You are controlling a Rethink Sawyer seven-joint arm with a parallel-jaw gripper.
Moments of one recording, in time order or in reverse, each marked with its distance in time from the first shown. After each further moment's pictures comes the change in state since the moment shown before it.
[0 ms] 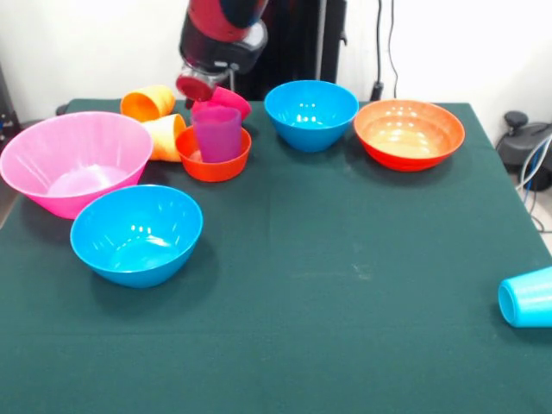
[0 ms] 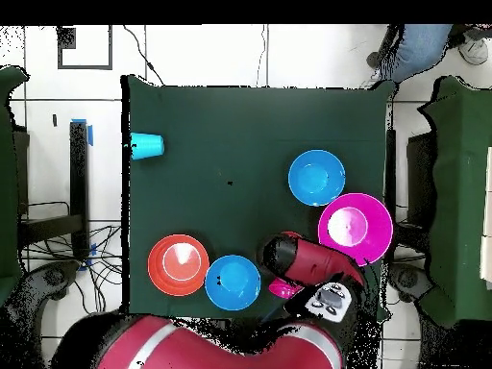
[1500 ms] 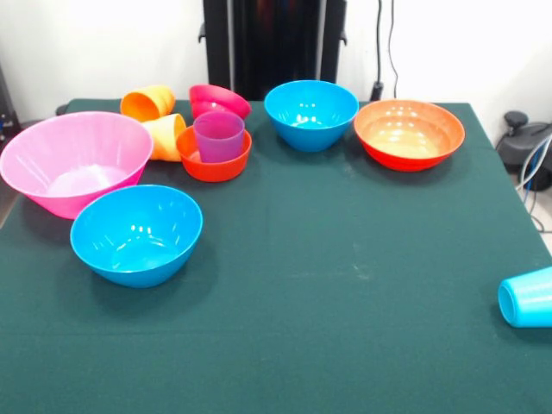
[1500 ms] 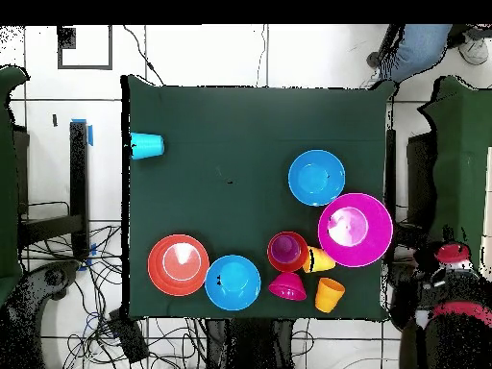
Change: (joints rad) arm -1.130 -1.020 0.965 0.508 0.063 -0.433 -0.992
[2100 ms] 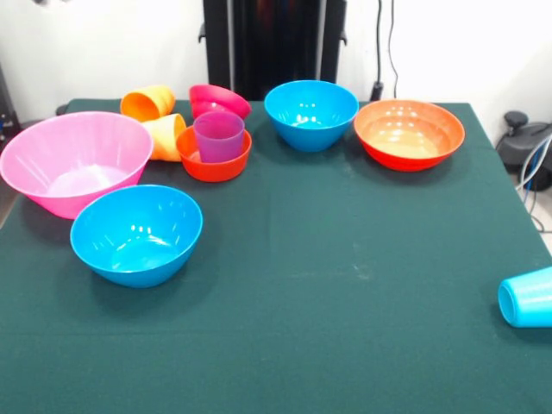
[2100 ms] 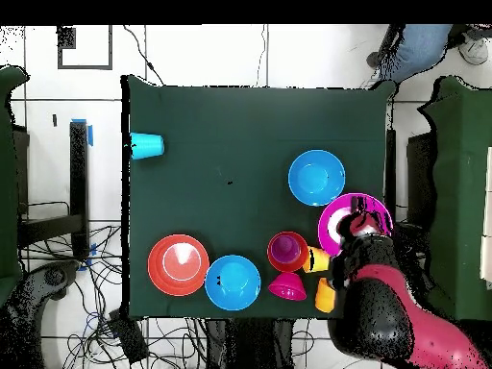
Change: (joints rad) arm 0.130 0.261 0.053 0.017 -0.227 -0.218 0.001
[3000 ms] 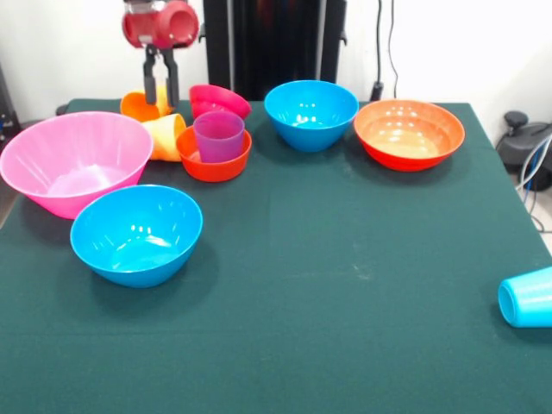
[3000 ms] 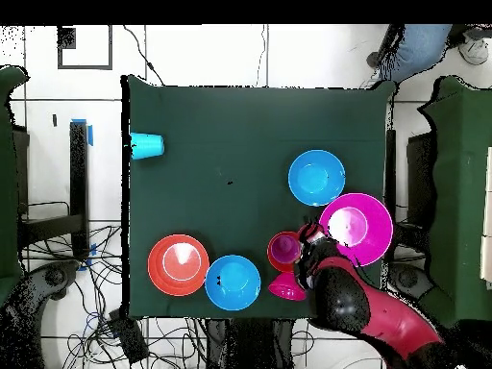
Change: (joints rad) arm 0.120 0.352 -0.158 -0.062 -0.073 0.010 0.000
